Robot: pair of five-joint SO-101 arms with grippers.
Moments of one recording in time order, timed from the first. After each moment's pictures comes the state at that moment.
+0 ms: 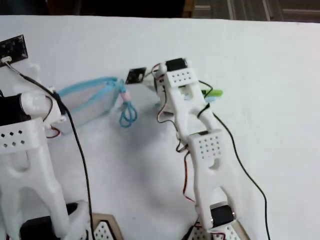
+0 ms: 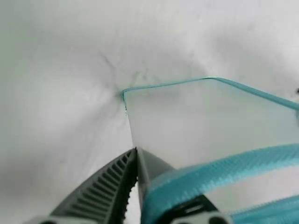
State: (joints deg) left arm -18.3 -26.2 2.8 99.6 11.5; right arm -19.4 58.6 -55.9 96.4 64.7
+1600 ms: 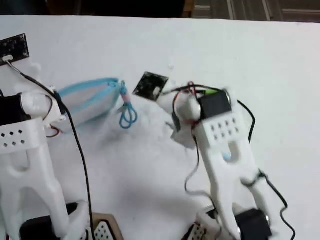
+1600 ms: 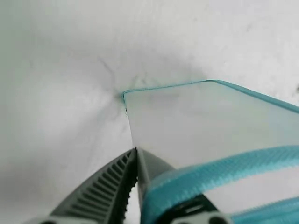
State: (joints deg) left arm -18.3 -26.2 3.0 98.6 9.7; right arm -25.5 -23.7 6.9 99.4 41.5
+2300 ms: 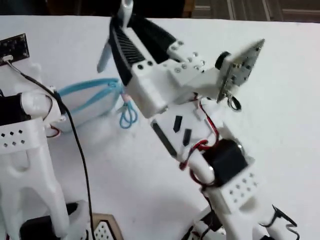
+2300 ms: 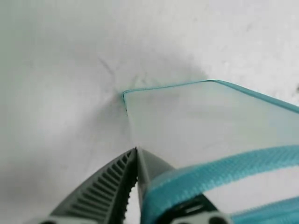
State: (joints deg) left arm -18.3 -26.2 3.0 98.6 9.7; right arm -39.8 -38.9 9.8 20.0 -11.4
